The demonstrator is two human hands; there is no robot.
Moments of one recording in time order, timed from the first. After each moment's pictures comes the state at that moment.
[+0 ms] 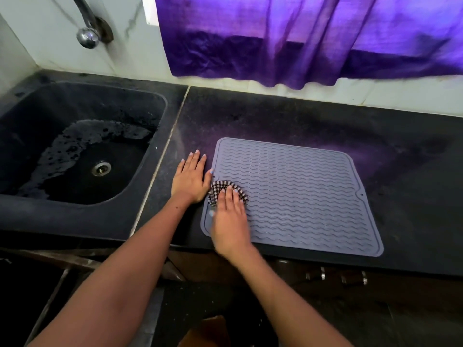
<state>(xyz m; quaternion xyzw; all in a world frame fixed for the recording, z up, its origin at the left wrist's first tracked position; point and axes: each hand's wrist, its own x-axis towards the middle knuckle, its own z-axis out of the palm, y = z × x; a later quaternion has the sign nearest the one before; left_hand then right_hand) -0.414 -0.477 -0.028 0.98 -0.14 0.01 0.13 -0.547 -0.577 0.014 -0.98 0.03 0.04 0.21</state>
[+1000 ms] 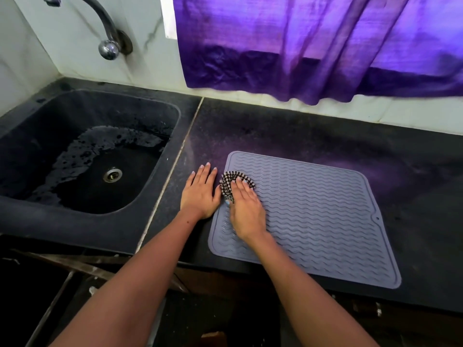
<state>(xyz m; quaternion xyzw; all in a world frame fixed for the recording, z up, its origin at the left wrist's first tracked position) -0.415 -0.478 -0.027 0.98 -0.14 0.00 0.12 -0.480 -0.609 -0.007 -0.98 -0.04 -0.06 0.18</state>
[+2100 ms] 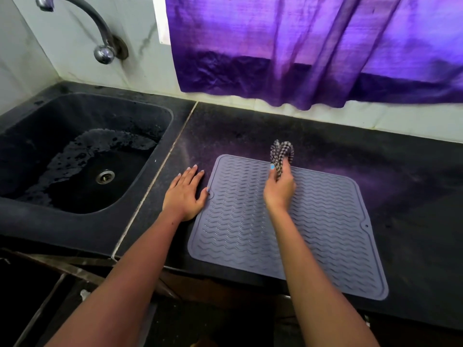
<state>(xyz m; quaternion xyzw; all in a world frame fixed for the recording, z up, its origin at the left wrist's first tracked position) -0.412 -0.476 -0.032 0.98 -0.13 0.04 0.14 -0.434 -0.692 0.030 -0.80 0.25 -0.22 0.49</state>
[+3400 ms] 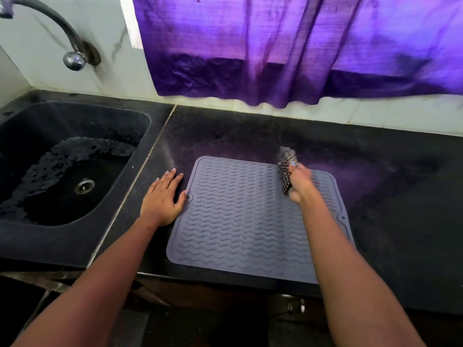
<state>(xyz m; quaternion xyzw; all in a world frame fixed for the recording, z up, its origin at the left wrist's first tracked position) -0.413 -0.476 -0.032 0.98 -0.13 0.05 0.14 -0.421 -0.795 0.036 -0.64 0.31 -0.11 0.69</state>
